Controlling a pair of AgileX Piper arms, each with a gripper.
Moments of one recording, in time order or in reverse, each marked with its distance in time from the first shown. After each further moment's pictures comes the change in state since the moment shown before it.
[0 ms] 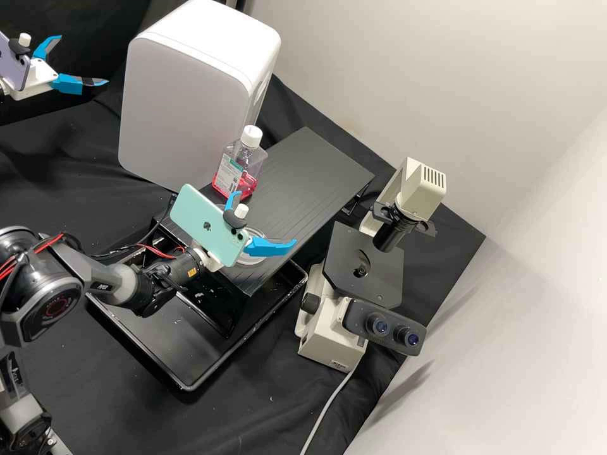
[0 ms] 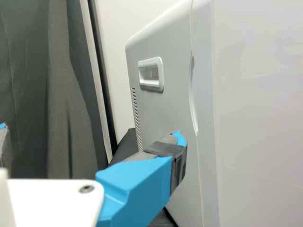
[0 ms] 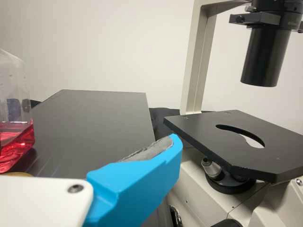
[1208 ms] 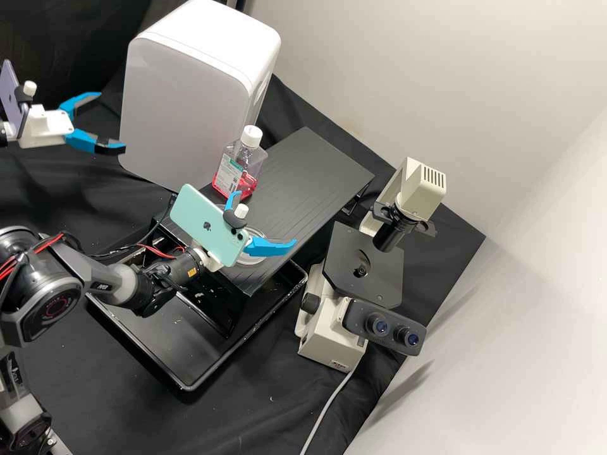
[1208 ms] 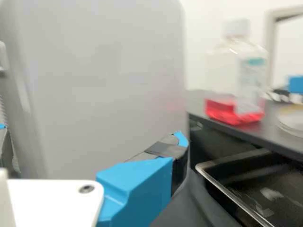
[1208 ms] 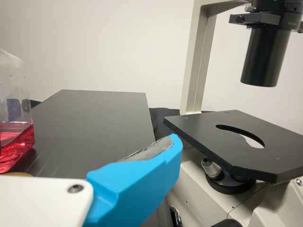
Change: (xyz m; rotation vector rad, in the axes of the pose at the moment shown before) left arm -0.047 -0.049 0.085 -0.065 -0.399 -0.105; right arm 0.000 0.000 0.000 0.000 0.000 0.000
